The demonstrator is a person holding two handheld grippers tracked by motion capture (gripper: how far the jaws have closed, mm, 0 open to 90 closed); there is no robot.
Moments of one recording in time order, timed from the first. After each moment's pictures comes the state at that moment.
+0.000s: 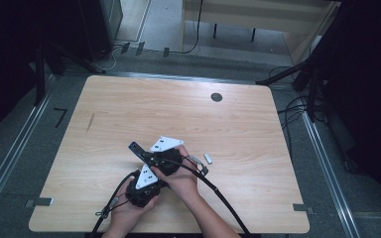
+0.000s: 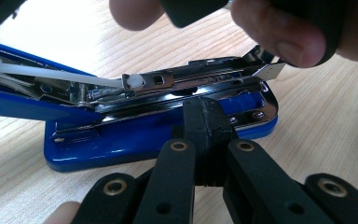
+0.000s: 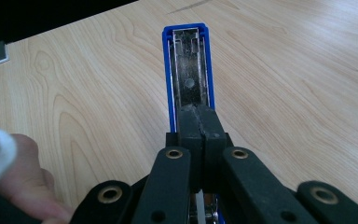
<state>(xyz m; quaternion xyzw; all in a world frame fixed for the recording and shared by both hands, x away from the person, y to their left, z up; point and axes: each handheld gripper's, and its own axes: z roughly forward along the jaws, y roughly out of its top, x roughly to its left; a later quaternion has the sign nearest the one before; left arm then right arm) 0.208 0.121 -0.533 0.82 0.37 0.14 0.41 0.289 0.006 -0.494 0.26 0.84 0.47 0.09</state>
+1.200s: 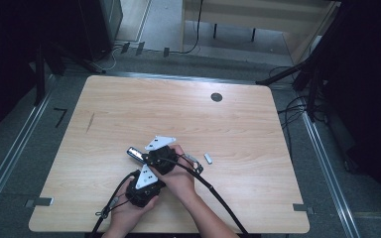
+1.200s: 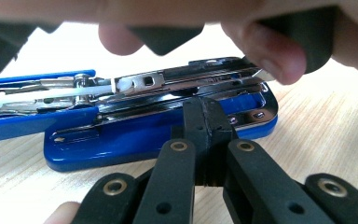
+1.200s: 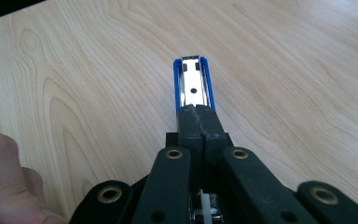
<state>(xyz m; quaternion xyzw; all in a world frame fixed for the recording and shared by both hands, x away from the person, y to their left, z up) 0.208 0.121 -0.533 0.82 0.37 0.14 0.41 0.293 0.018 -0.497 0.26 0.86 0.43 0.08</state>
